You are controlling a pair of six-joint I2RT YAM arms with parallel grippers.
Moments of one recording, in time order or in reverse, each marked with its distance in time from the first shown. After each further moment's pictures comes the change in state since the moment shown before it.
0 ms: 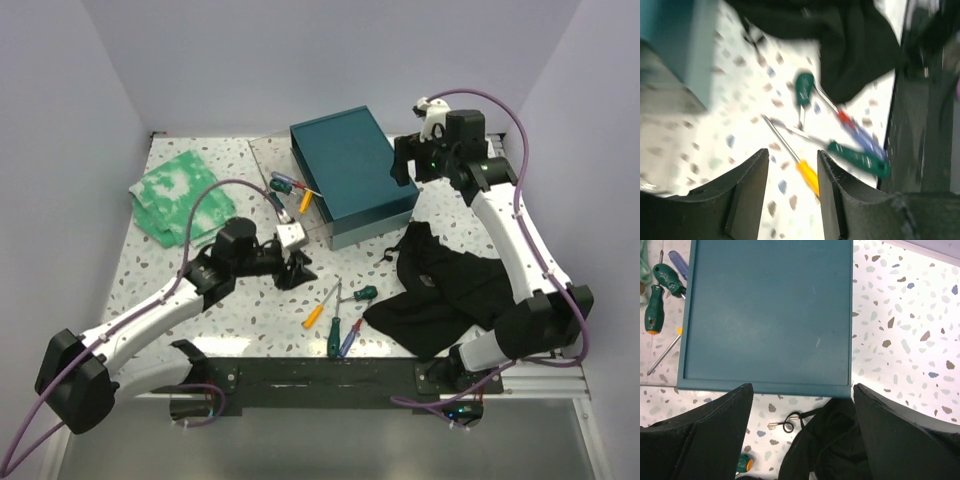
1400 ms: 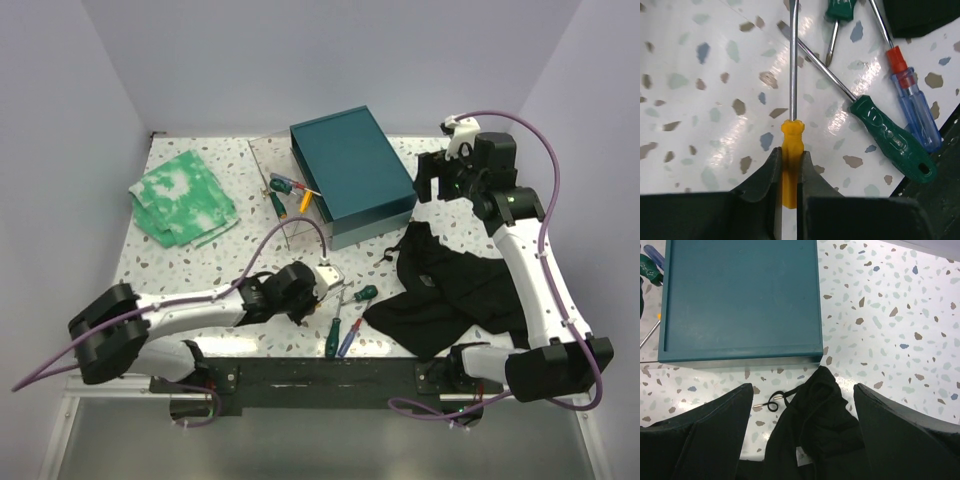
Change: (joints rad) left arm -0.390 0.283 -0.048 -0.158 -0.620 -0.156; right arm -0.082 -0.245 -0.191 0.003 0.021 -0.026
